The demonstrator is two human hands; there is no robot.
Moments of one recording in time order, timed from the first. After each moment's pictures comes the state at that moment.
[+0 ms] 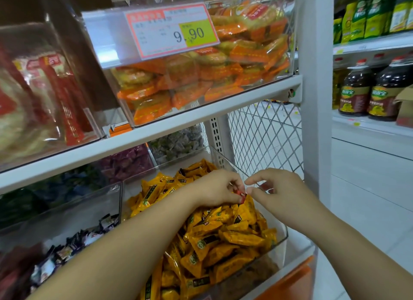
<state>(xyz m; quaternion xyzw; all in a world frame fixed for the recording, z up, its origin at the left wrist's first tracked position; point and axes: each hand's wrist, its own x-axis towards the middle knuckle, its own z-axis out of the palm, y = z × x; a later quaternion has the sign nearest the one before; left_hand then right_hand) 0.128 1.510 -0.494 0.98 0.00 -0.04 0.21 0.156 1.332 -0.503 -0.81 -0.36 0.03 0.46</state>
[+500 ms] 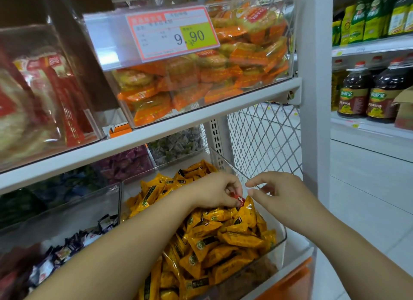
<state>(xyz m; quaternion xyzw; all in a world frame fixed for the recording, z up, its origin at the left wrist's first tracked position) 0.125 1.511 -0.491 0.97 0.00 -0.06 0.23 0.158 1.329 -0.506 -0.82 -0.35 0.03 0.45</state>
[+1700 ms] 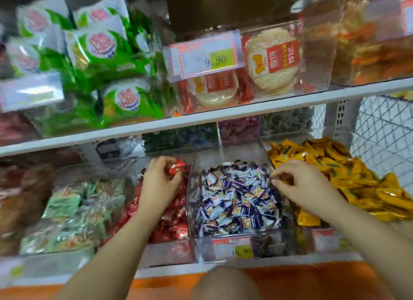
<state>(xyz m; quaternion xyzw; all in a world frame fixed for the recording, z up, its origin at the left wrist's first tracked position) -0.257 1.640 -0.490 0.81 0.41 0.40 0.09 -0.016 1.450 -0.491 -0.76 -0.57 -0.03 0.31</state>
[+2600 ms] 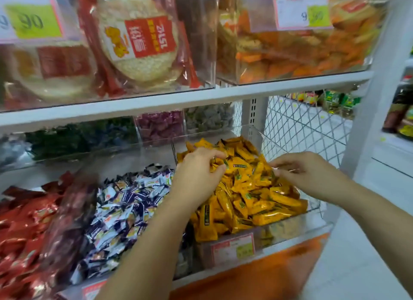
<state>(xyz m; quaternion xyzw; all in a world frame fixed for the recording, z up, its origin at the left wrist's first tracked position) -0.030 1.518 -0.485 0.91 0.23 0.26 0.22 0.123 1.350 -0.482 -0.82 -0.46 0.05 0.35</state>
